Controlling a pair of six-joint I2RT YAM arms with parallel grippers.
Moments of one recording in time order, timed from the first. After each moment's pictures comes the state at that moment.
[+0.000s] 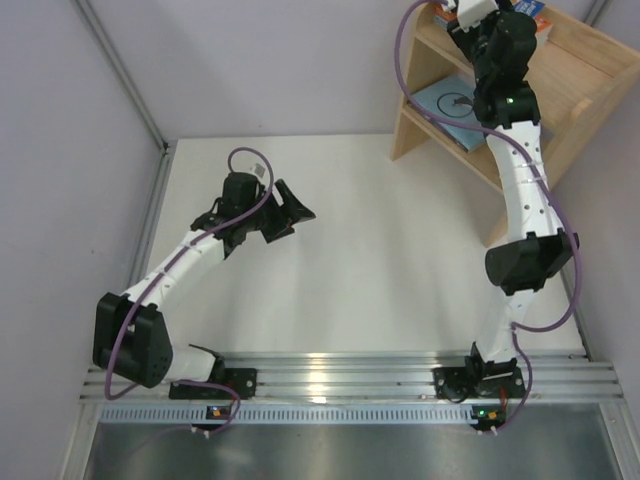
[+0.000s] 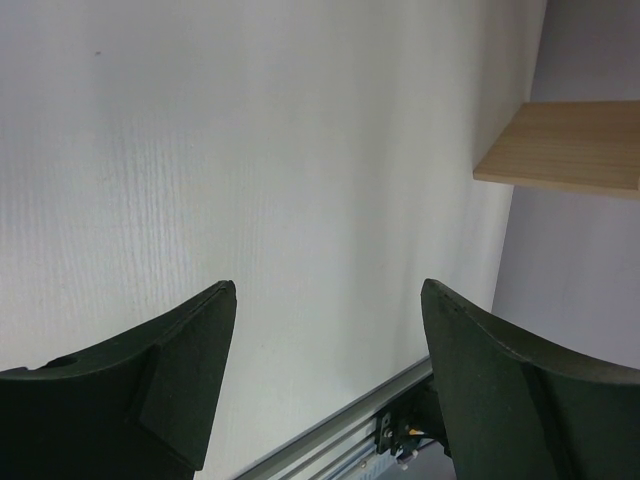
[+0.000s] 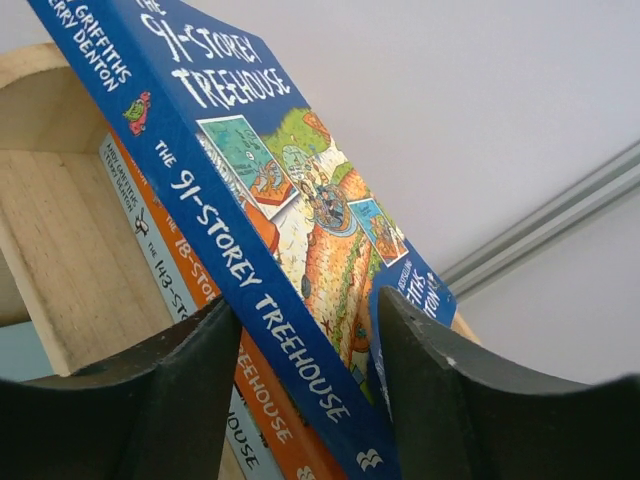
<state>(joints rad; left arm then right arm) -0.35 1.36 1.02 -0.29 0.31 -0.86 0.16 1.95 2.36 -0.25 0.22 -0.76</state>
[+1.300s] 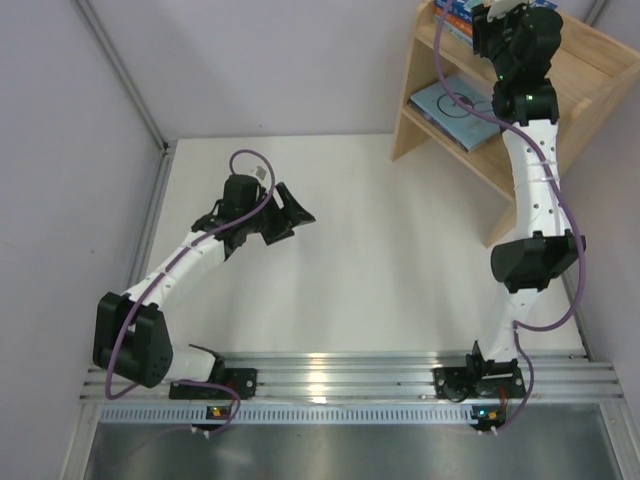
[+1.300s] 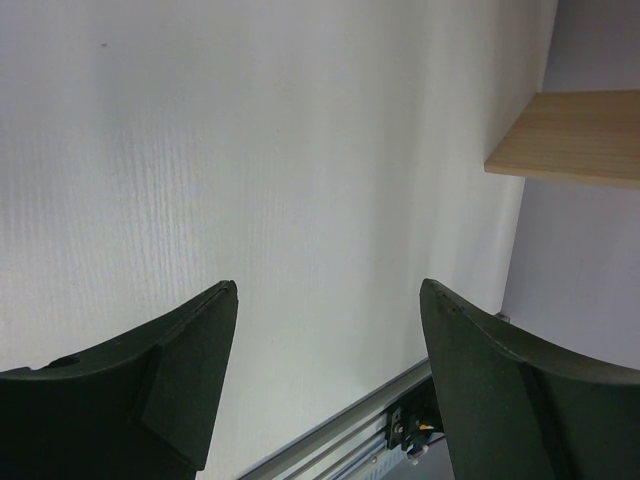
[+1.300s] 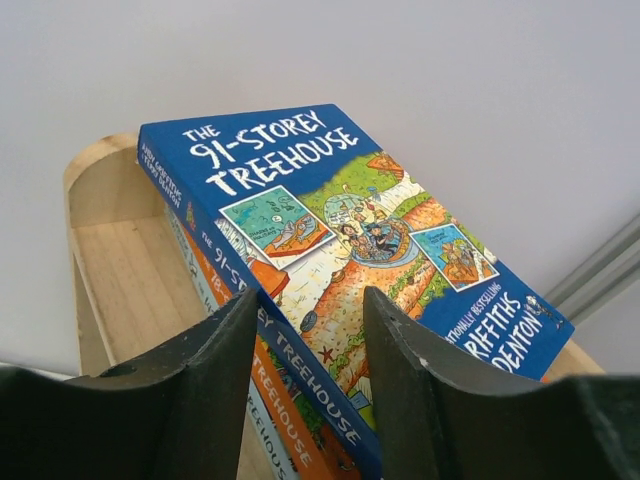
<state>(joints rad) -0.35 1.36 1.01 -0.28 0.32 -0.84 0.07 1.96 2.41 -0.28 -0.02 -0.36</state>
